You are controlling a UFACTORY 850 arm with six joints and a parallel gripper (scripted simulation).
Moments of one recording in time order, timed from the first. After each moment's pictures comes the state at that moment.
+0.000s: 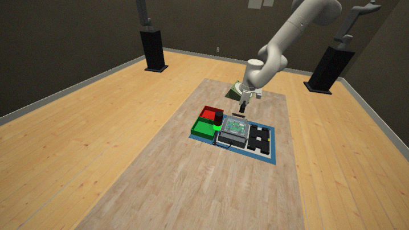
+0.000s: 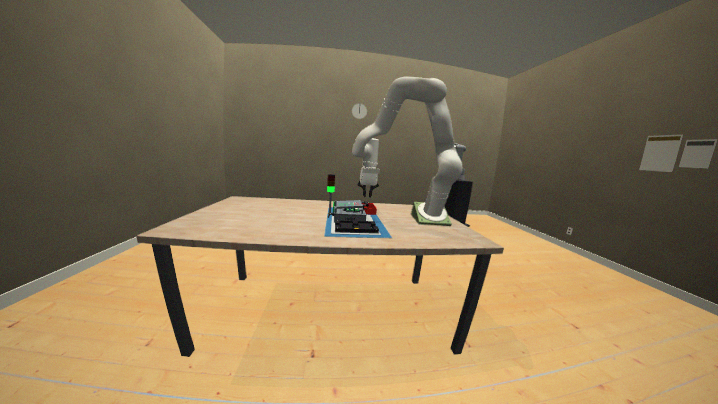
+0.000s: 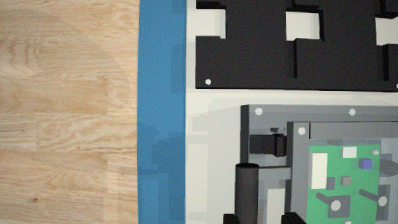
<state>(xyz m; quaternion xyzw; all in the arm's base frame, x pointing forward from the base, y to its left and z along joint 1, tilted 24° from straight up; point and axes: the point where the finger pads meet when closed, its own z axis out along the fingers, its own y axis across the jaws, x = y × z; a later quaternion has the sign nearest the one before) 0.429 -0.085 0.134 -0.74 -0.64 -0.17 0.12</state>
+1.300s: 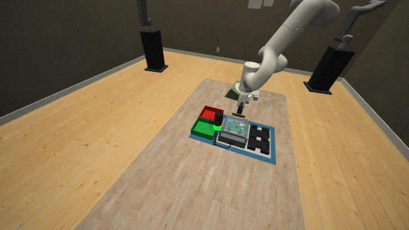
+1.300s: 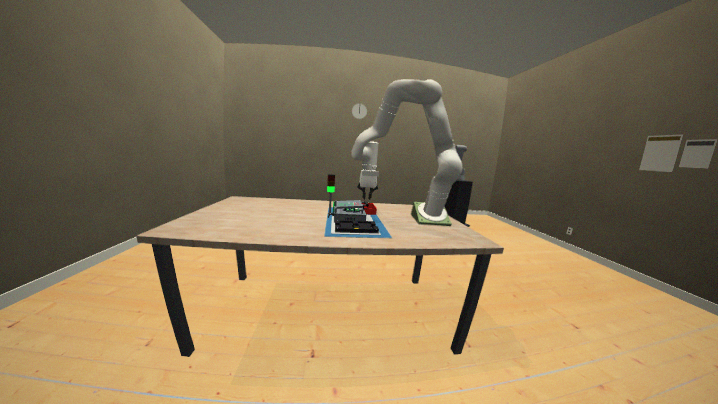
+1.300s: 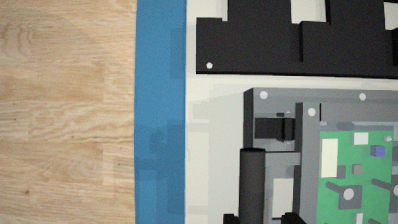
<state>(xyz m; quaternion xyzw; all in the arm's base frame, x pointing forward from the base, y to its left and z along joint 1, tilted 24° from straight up) 0.429 -0.091 0.114 -0.74 -0.64 -0.17 0.12</state>
